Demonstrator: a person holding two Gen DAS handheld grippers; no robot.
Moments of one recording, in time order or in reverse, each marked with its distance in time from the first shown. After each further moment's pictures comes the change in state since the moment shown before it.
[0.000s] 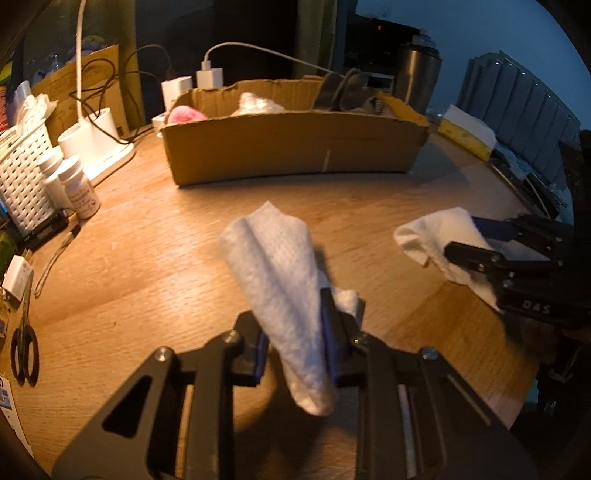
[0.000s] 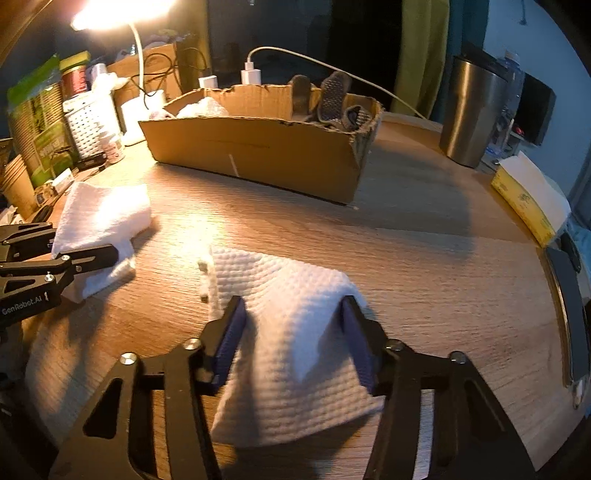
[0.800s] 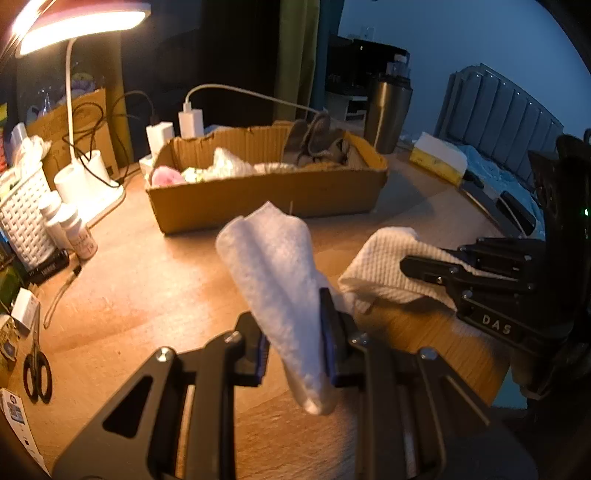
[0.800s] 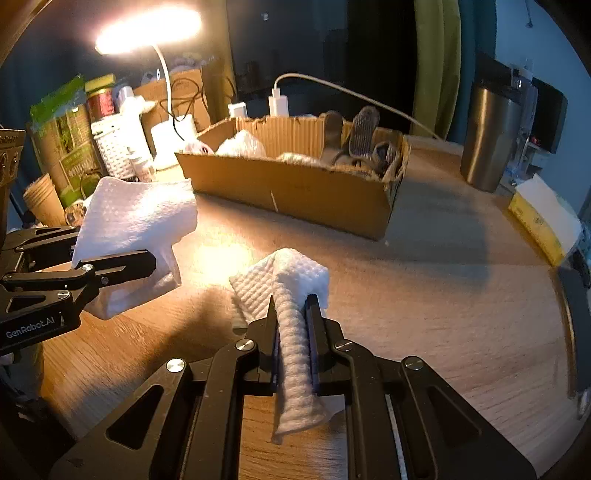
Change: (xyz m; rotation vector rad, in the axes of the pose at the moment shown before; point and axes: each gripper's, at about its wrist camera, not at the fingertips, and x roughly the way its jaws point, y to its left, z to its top) left arm -0.033 -0.021 0.017 0.031 -0.088 -0.059; right arm -0.023 0.014 0.017 0.004 -0.073 0.090
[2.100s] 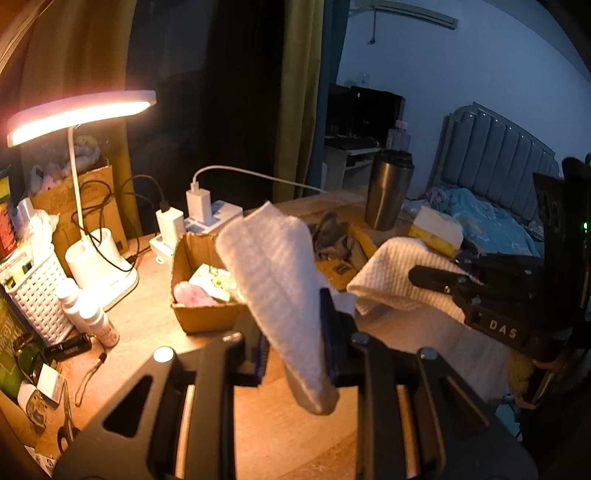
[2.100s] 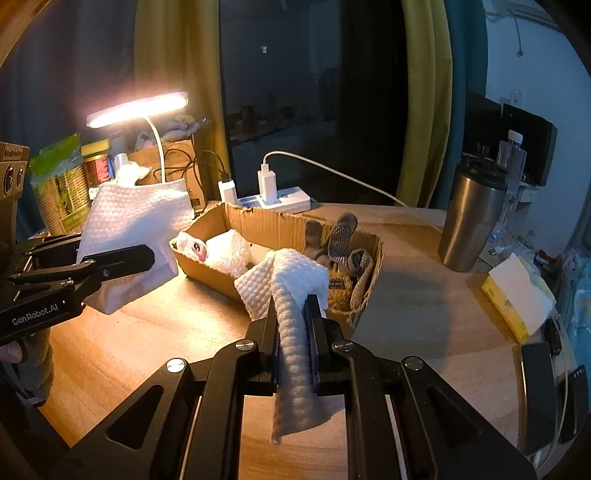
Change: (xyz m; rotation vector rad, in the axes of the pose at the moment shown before) left arm -0.037 0.015 0.074 -0.003 -0.186 -0.017; right arm -0.036 -0.014 0.076 -0.013 -0.151 -0.031
